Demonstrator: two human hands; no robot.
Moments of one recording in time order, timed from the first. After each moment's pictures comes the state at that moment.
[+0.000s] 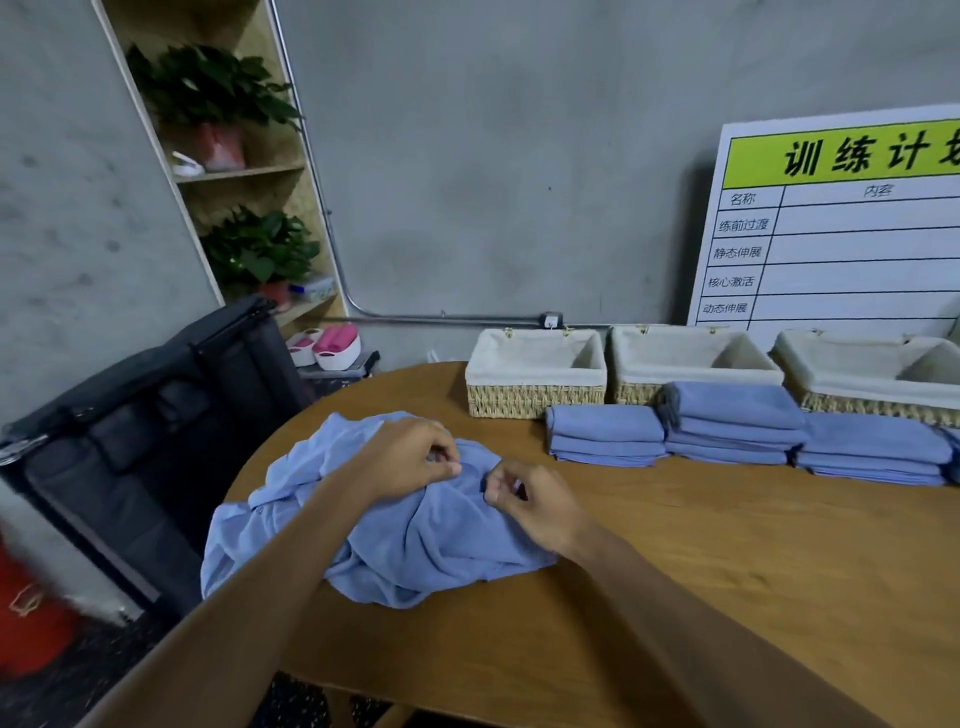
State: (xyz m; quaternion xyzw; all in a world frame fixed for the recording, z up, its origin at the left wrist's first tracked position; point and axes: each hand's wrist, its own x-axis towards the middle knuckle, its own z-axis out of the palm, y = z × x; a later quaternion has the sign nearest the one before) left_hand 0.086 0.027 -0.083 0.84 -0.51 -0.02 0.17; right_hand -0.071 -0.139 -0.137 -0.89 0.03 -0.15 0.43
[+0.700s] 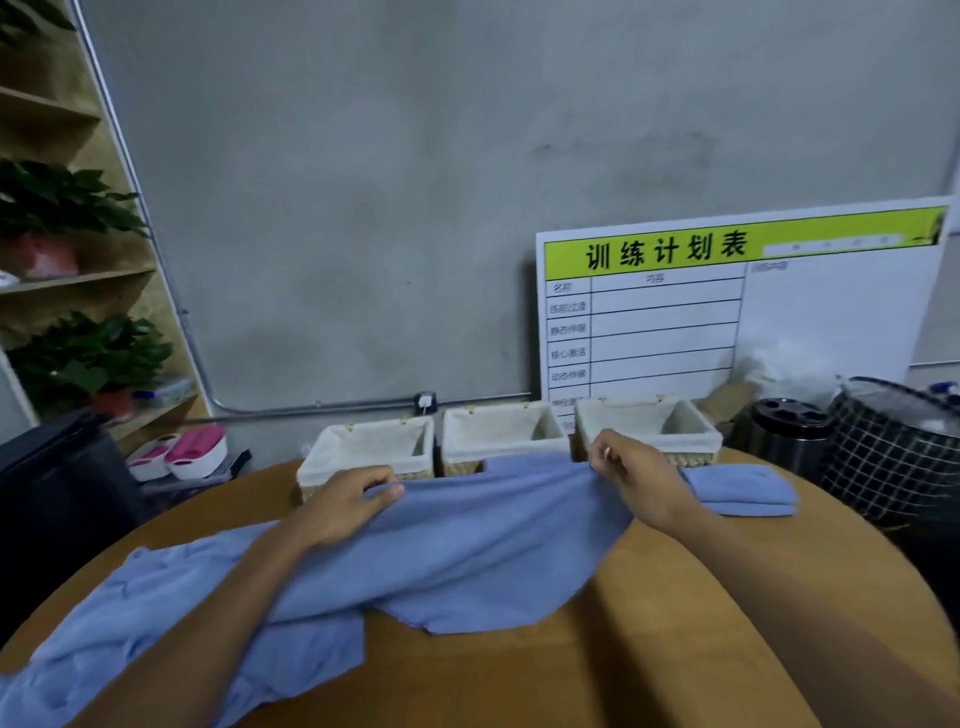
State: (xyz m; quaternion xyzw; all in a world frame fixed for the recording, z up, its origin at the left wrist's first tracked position) left_hand 0.003 -0.114 -0.032 0.76 -0.57 -0.05 0.30; right_hand -0.288 -0.381 -0.035 -0.89 0.21 -0.30 0.27
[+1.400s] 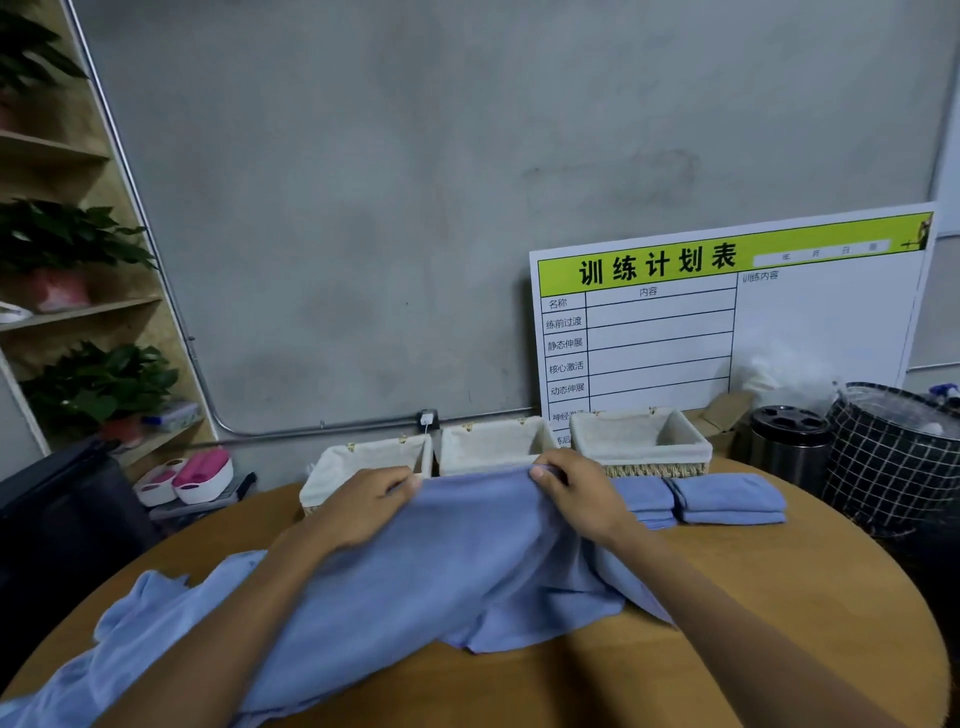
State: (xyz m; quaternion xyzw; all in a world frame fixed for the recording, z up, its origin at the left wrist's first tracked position) left_hand -0.027 -0.133 -0.003 0.79 -0.56 -0.02 0.25; right_hand -0.255 -0.339 -0.029 -0.87 0.17 -0.35 0.32
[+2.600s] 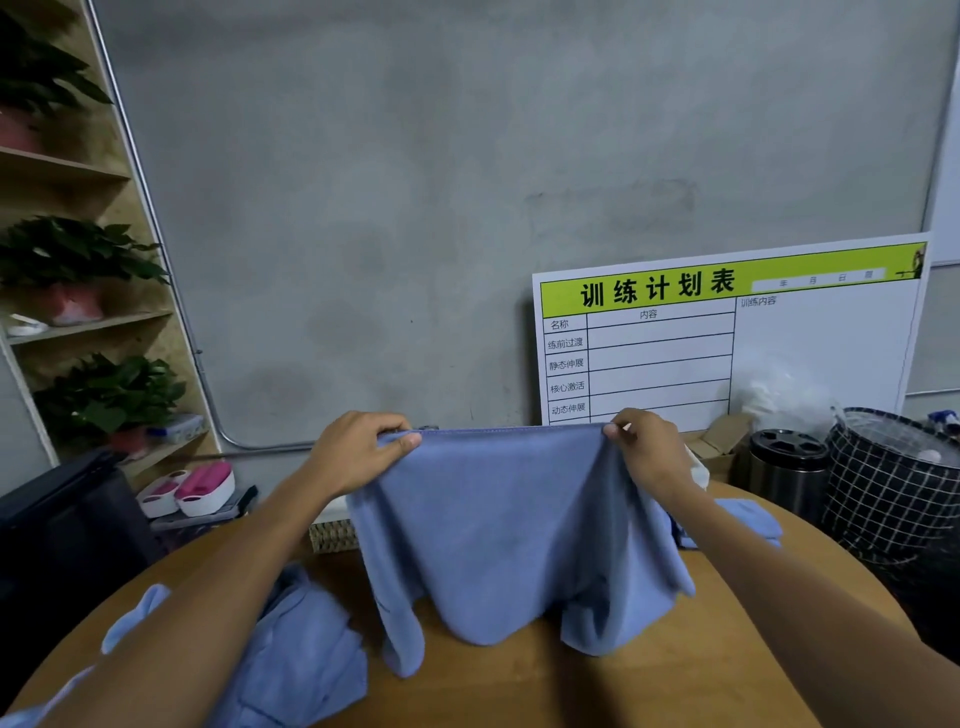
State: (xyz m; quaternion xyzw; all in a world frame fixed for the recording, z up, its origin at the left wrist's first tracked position) left_hand -0.020 -0.140 0.080 0.77 -0.56 0.15 0.26; right_hand -0.290 -0.412 0.030 -0.81 0.35 -0.40 0.24
